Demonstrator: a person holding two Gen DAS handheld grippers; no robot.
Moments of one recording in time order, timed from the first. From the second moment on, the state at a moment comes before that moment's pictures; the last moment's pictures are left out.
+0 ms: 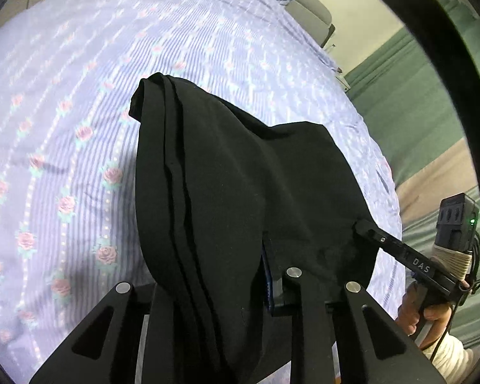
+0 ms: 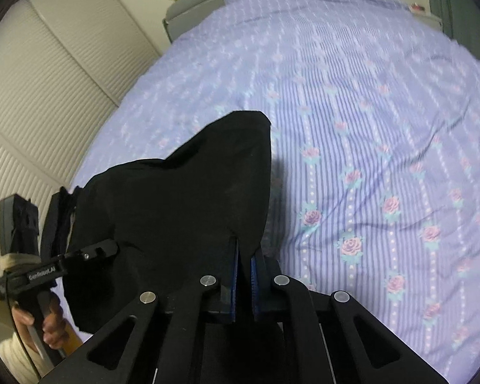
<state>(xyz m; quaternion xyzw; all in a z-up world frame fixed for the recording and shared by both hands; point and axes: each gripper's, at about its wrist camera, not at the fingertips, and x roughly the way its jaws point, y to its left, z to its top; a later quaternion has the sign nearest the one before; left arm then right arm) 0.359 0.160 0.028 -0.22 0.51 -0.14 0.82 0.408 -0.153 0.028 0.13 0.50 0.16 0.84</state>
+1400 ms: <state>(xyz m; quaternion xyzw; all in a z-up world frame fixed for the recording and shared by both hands) 0.234 0.275 -0.042 -0.28 0.59 0.06 0.75 0.420 0.000 -0.075 0.02 0.66 0.27 0.70</state>
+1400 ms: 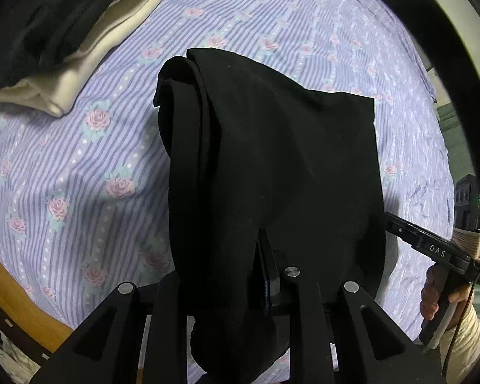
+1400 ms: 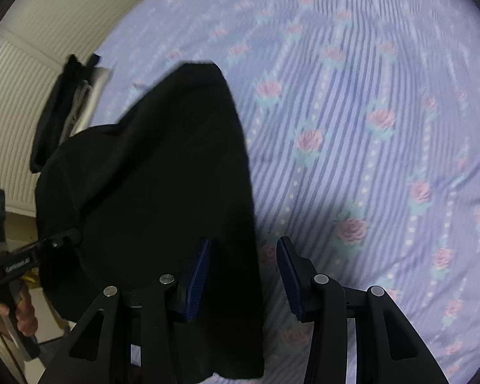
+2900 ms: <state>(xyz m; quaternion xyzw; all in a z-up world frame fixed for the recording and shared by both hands) 0.243 0.247 0.048 -0.25 0.54 0.04 0.80 0.386 0.059 0.029 0.02 0.62 0.28 0.74</state>
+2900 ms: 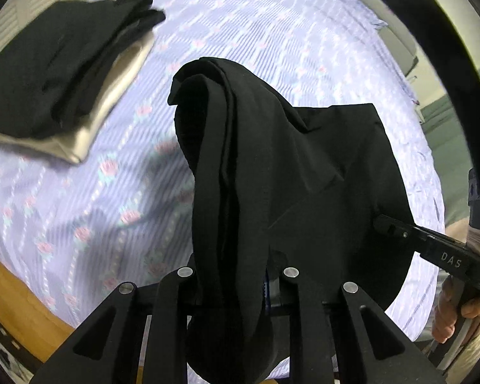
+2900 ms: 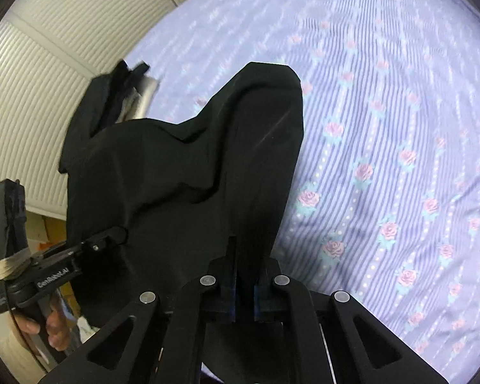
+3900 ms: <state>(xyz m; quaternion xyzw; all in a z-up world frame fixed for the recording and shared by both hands) 0.218 0.420 0.189 -0.17 0.50 0.06 0.84 0.368 0.228 0.154 0.01 0.55 0.33 0.76</state>
